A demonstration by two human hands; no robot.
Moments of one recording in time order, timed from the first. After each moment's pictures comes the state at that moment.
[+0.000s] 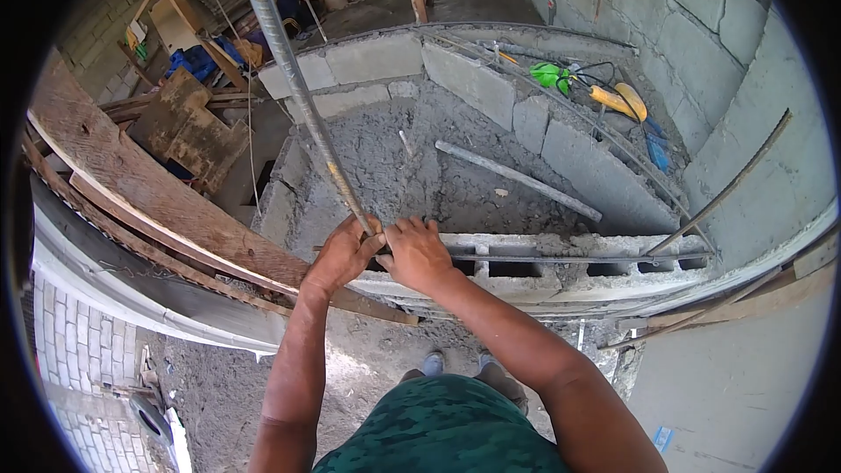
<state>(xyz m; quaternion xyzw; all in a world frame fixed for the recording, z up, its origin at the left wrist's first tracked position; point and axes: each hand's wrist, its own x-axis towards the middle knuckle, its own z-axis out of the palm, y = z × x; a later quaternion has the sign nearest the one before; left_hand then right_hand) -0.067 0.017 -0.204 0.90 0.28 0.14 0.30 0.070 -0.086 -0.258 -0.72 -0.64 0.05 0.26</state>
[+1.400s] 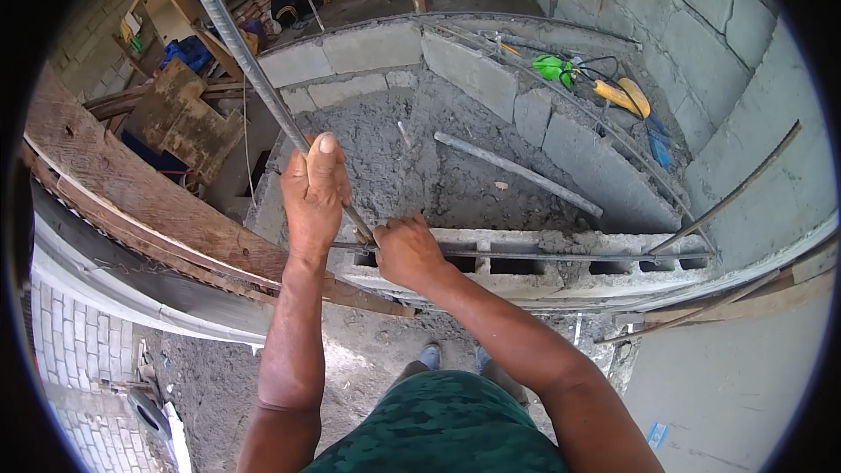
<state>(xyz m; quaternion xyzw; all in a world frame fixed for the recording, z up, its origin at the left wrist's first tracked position) -0.018 0.008 -0.123 0.71 0.25 0.48 0.44 0.064 -0.078 -0.246 -0.69 -0.66 0.04 0.29</state>
